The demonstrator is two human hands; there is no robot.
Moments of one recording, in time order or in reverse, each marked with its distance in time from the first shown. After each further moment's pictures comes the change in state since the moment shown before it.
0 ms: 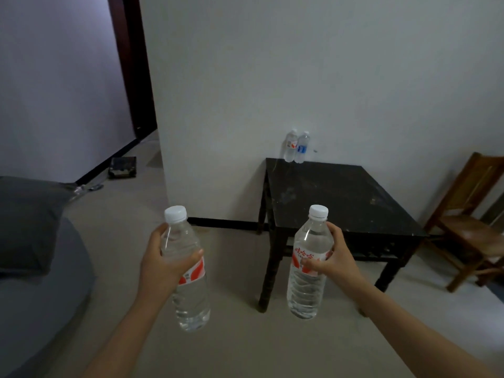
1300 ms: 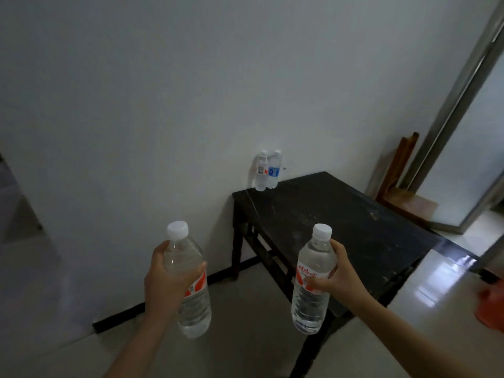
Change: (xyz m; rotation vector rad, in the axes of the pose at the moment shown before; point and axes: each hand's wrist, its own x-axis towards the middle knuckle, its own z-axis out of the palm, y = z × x) left_hand 0.587 -0.095 0.089 -0.042 -0.426 -0.037; right_hand 0.434 0.027 0.166 -0.149 0.496 0.265
